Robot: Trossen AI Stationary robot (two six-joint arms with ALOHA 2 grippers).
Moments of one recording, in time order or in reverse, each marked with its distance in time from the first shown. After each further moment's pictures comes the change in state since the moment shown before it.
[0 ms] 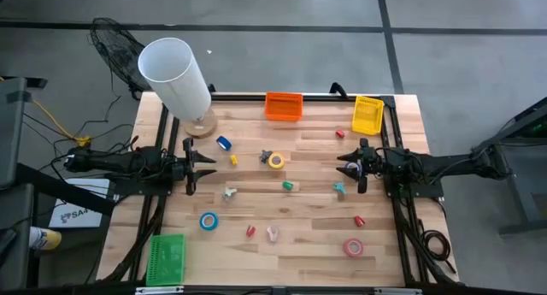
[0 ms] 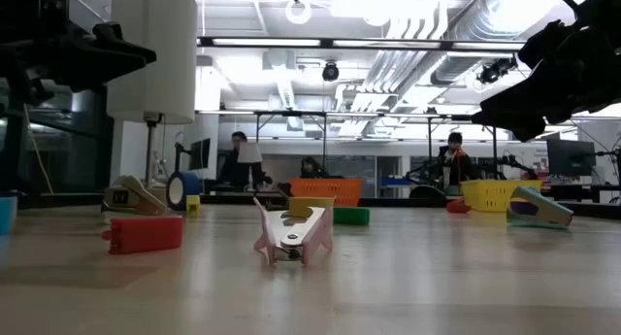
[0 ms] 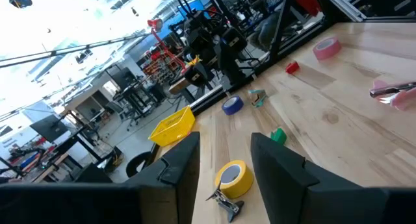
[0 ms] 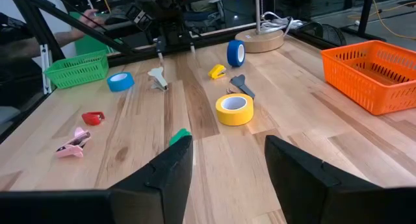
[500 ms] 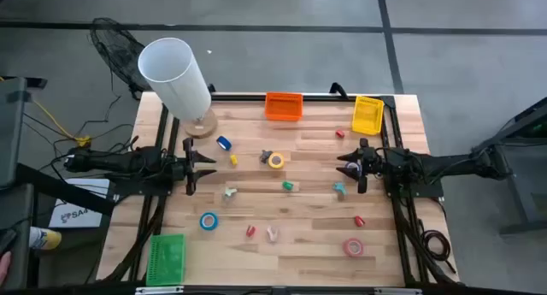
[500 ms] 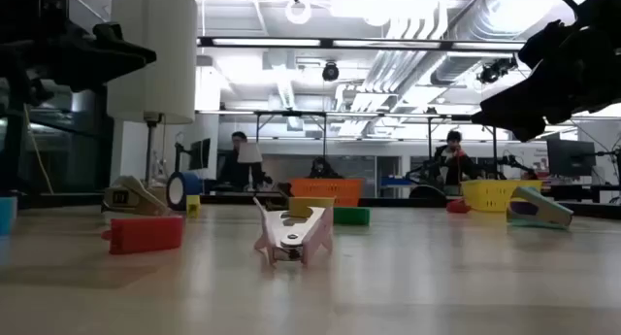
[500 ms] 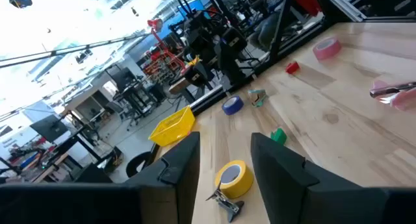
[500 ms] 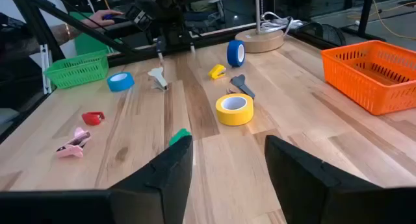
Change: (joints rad) left arm 0.000 0.000 0.000 0.000 0.000 0.000; right arm 0.000 0.000 0.000 0.000 0.000 0.000
